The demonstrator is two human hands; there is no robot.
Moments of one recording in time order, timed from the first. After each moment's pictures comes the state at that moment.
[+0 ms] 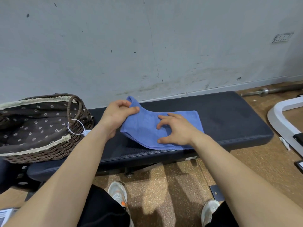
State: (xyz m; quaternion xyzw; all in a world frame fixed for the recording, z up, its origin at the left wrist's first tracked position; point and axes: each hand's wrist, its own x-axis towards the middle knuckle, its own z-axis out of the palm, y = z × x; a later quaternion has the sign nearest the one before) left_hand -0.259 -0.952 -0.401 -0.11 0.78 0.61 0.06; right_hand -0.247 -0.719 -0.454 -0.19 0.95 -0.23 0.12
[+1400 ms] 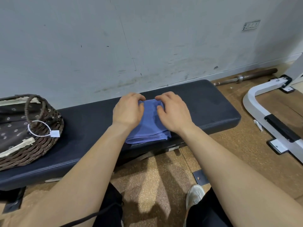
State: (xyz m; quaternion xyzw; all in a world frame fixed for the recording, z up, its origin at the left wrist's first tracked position) left_hand -0.259 -0.835 -0.423 0.09 0.97 0.22 -0.09; right_hand -0.228 -0.668 -0.437 -0.05 0.95 -0.26 -0.13
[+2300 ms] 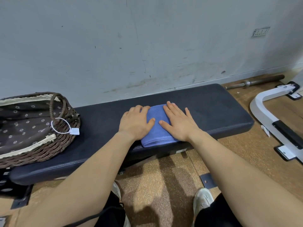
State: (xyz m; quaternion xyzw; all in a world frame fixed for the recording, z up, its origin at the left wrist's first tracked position) left_hand -0.259 -0.883 -0.469 0.15 0.98 0.10 0.00; right_hand -0.235 -0.685 -0.474 -0.09 0.98 -0.14 0.08
